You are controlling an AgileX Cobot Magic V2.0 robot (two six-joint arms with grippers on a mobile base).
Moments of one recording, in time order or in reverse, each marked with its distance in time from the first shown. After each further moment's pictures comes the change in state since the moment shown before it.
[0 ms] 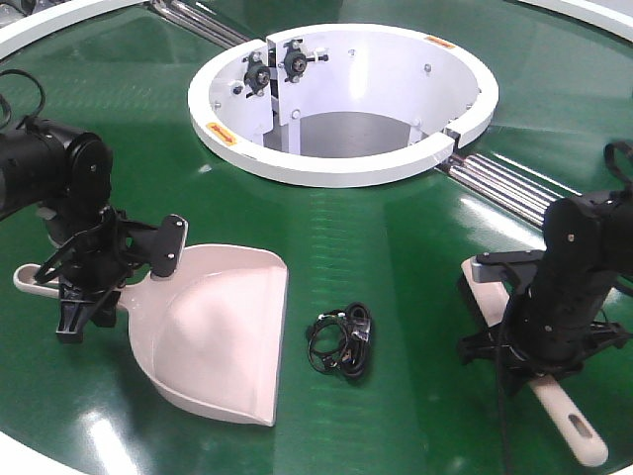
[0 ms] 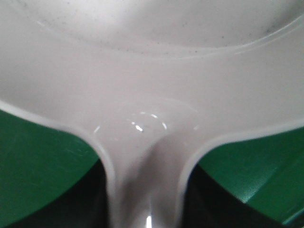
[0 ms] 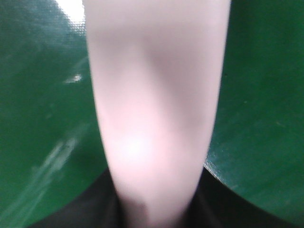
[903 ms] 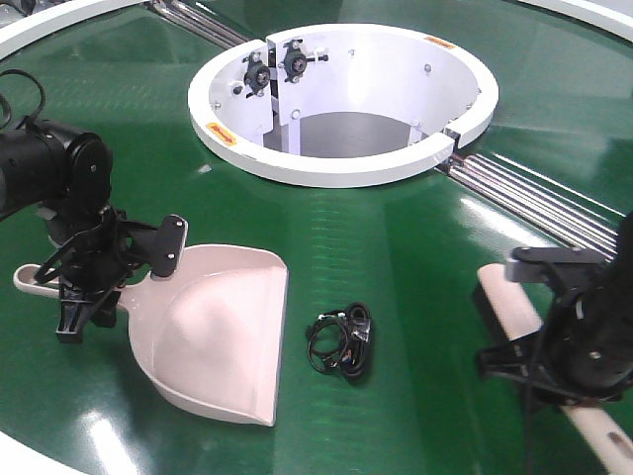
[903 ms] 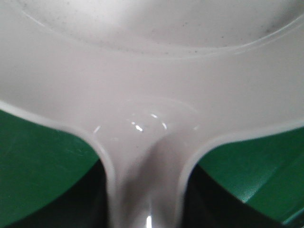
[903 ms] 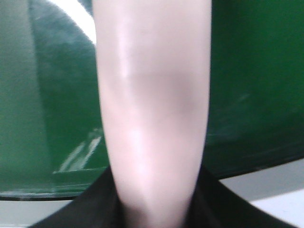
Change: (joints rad) left arm 0.000 0.000 0.000 0.000 0.000 0.000; right arm 0.103 -0.306 0.120 0.034 0.078 0.142
